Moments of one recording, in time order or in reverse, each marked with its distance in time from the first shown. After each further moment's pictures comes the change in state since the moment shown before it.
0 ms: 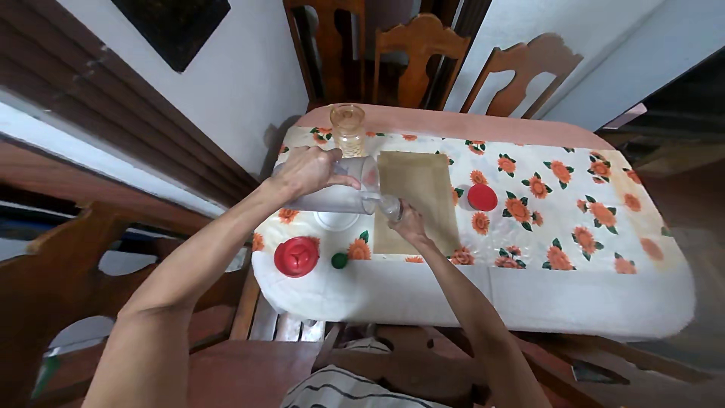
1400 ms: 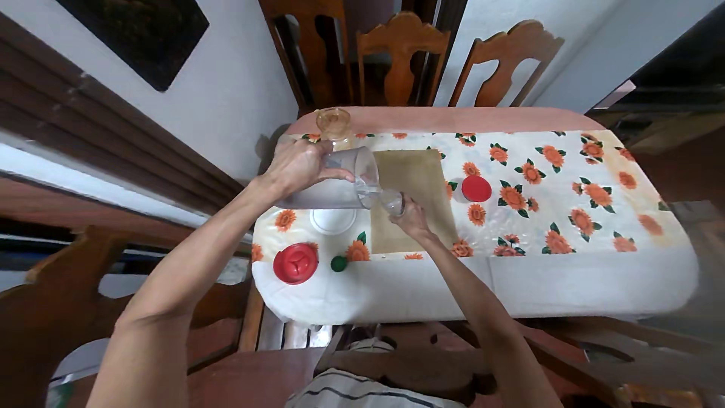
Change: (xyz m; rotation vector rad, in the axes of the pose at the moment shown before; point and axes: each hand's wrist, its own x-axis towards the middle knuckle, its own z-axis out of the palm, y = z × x) left_hand 0.009 0.016 -0.022 -0.006 0.082 0.038; right_hand -0.007 0.007 -0.022 0.095 0.083 -0.019
